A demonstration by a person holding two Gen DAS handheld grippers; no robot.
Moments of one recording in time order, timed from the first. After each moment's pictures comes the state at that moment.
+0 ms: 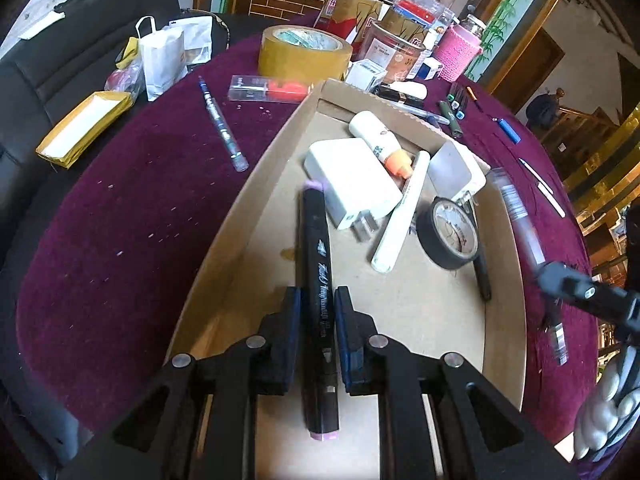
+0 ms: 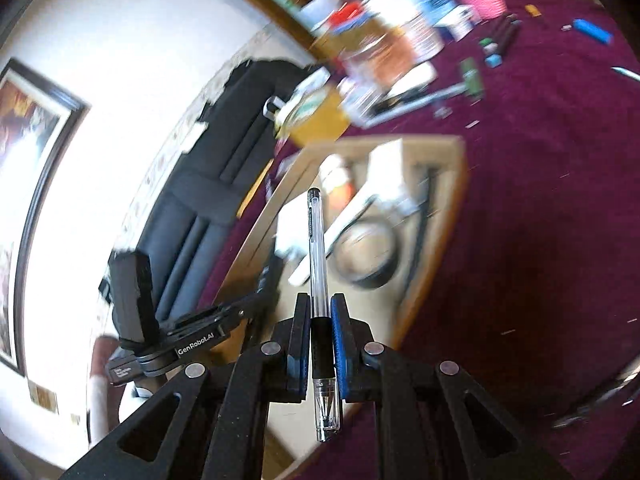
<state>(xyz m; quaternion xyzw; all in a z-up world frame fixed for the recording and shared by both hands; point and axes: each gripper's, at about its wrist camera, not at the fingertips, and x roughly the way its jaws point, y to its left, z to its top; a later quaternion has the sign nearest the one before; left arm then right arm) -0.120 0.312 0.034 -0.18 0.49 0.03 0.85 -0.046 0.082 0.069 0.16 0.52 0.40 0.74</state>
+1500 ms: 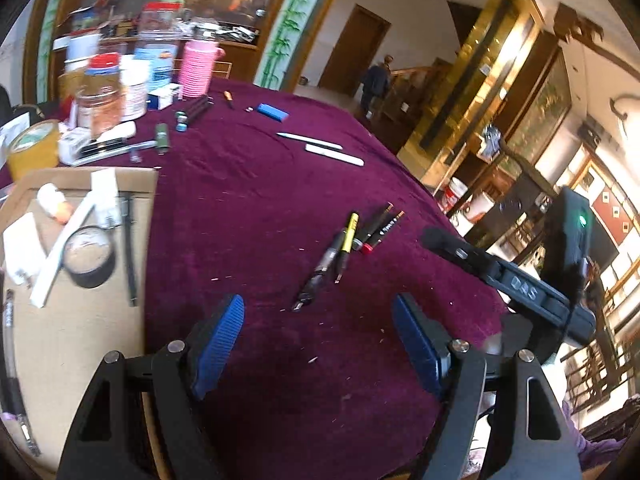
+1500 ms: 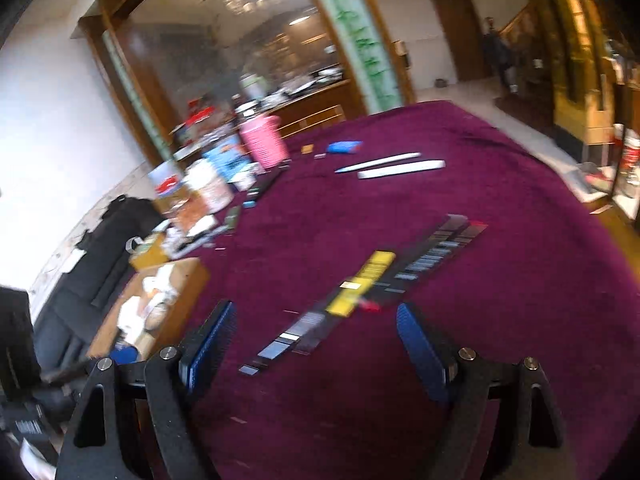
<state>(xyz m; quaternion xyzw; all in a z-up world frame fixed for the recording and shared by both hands) -0.131 0.085 0.084 -0.10 0.40 -0.25 0.88 -0.140 -0.160 0.084 0.16 0.33 0.09 0.92</state>
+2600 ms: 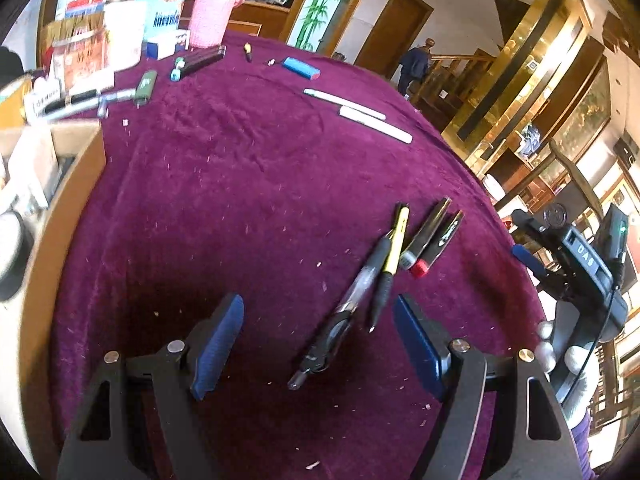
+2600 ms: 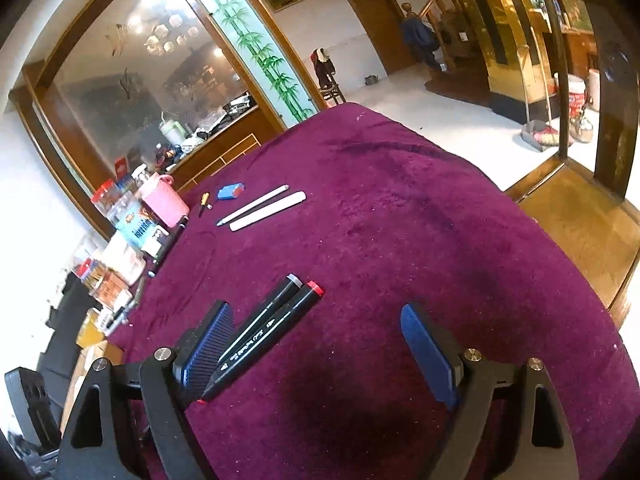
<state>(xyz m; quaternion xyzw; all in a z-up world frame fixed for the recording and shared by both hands) -0.052 0.040 0.013 -0.12 0.45 -0.19 0.86 -0.081 -0.293 0.051 0.24 0.32 -0.01 0.91</state>
